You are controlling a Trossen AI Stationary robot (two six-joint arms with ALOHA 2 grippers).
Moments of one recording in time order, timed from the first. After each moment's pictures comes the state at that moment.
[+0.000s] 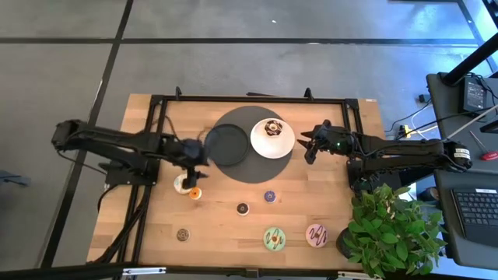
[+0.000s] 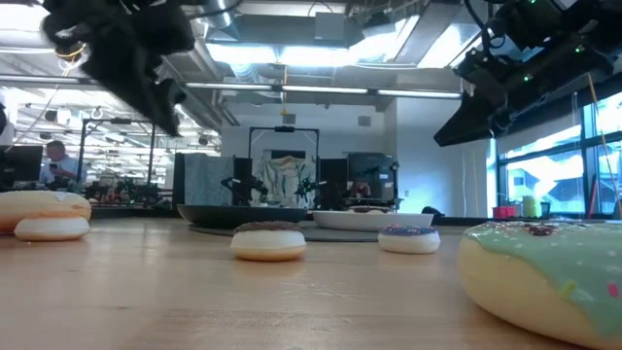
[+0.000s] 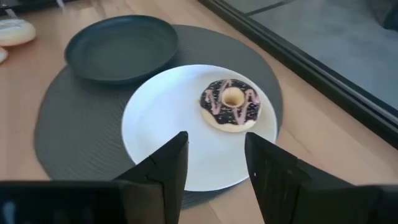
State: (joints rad) left arm -0.04 1.05 0.67 -0.54 0.06 -0.07; right arm -0.21 0.84 0.38 -0.06 0.28 0.17
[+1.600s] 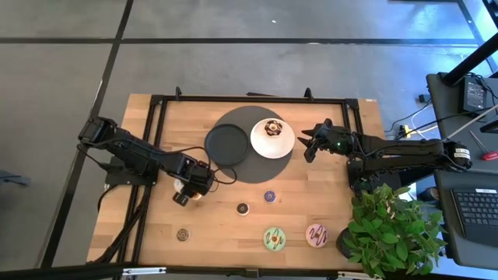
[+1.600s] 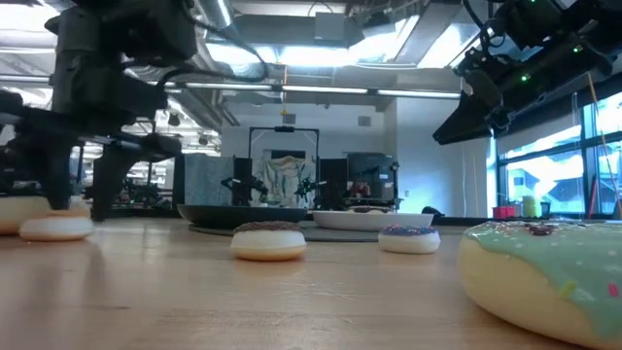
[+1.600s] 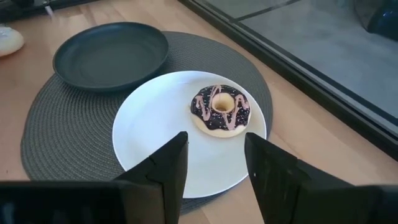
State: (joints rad) left arm -0.22 1.44 0.71 -0.65 0.07 0.25; right arm -0.21 0.84 0.38 -0.04 0.32 0.18
